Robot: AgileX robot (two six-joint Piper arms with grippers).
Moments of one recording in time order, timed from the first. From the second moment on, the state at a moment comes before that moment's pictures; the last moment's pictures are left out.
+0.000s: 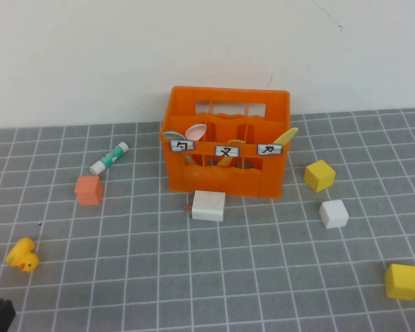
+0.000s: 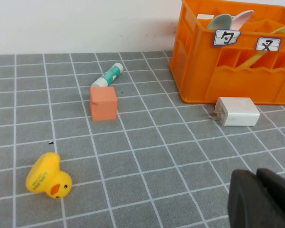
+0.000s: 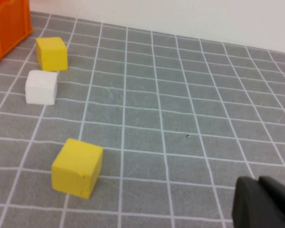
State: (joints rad) right arm -0.02 -0.01 0.03 -0.03 0.40 -0.15; left arm -0.36 0.15 -0.15 0.12 0.36 -0.33
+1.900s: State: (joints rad) right arm -0.02 -0.01 0.03 -0.04 0.40 -0.15; left arm -0.05 -0.01 0.03 0.09 0.35 -0.13
